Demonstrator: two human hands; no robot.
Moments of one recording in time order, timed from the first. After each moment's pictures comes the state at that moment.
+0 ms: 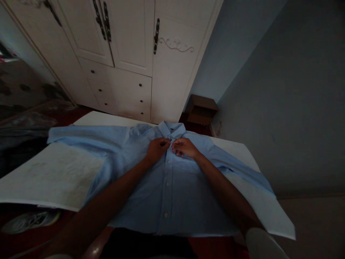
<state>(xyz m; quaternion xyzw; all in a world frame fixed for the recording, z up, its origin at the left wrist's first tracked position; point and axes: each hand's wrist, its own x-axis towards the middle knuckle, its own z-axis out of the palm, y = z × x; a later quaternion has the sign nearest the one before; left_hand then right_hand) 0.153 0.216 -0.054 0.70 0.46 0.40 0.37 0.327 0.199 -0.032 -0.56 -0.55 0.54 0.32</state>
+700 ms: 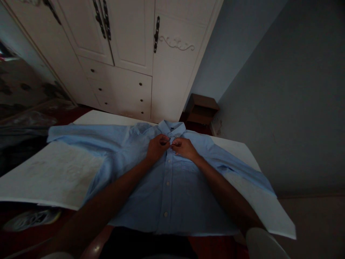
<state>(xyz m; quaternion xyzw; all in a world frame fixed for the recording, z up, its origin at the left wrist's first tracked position) 0.156 0.212 -0.051 0.65 0.47 0.44 0.39 0.320 0.193 -0.036 -0.58 -0.64 0.39 0.32</state>
